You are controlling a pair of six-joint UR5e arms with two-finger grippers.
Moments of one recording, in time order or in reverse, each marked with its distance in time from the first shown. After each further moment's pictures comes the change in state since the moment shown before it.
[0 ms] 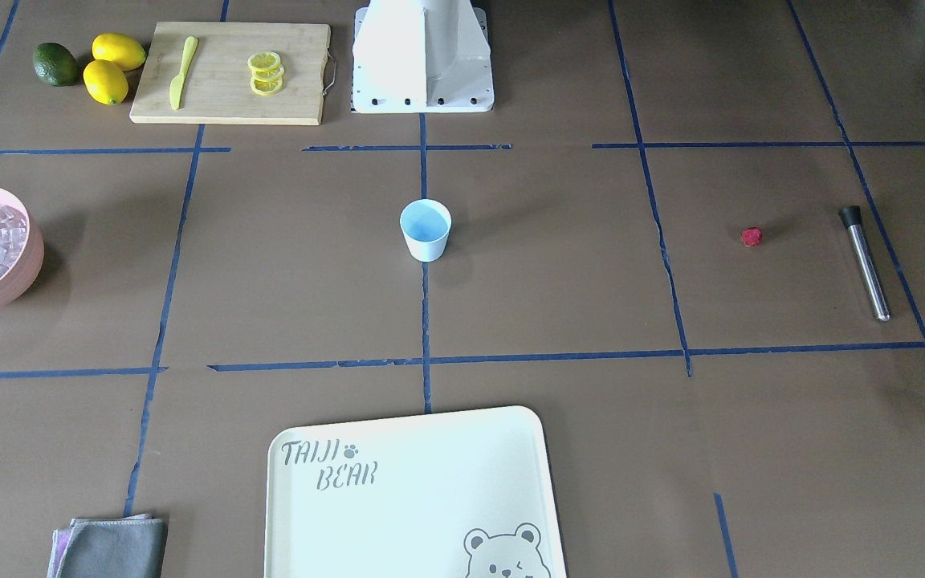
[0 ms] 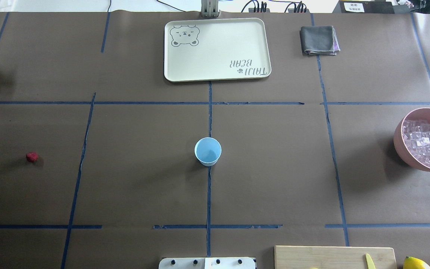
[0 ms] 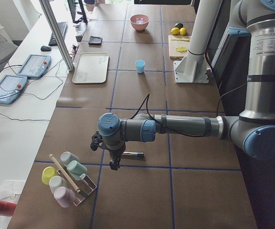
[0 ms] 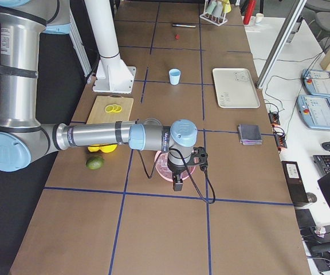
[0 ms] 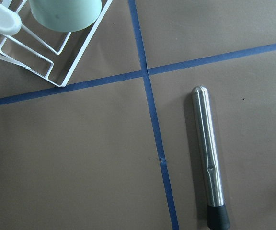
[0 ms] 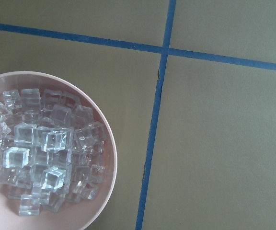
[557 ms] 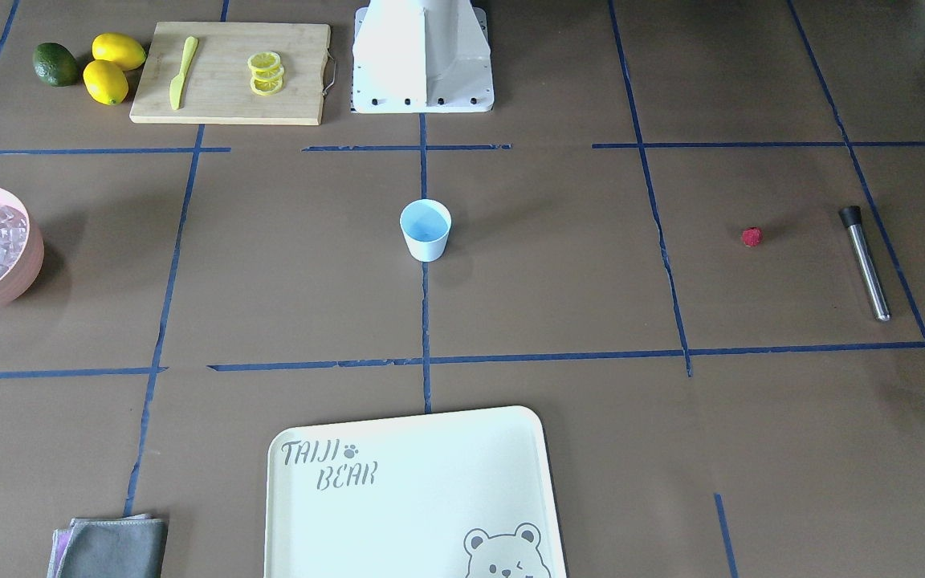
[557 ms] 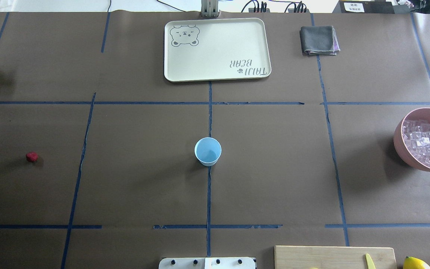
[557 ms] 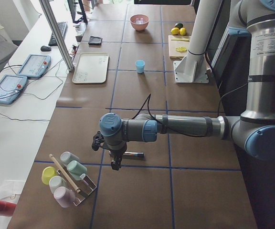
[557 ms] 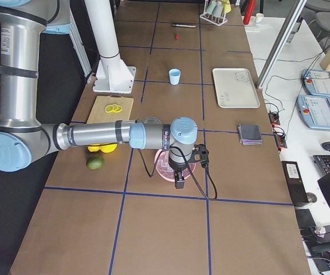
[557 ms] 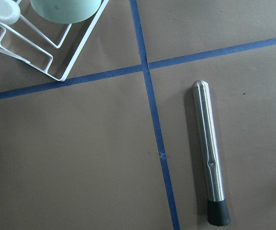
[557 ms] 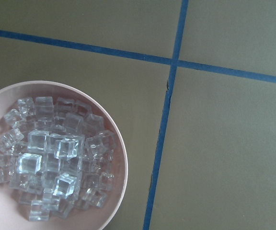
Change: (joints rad) left arm 0.001 0.006 -0.011 0.000 -0.001 0.001; right arm -0.007 0.003 0.008 0.039 0.019 0.006
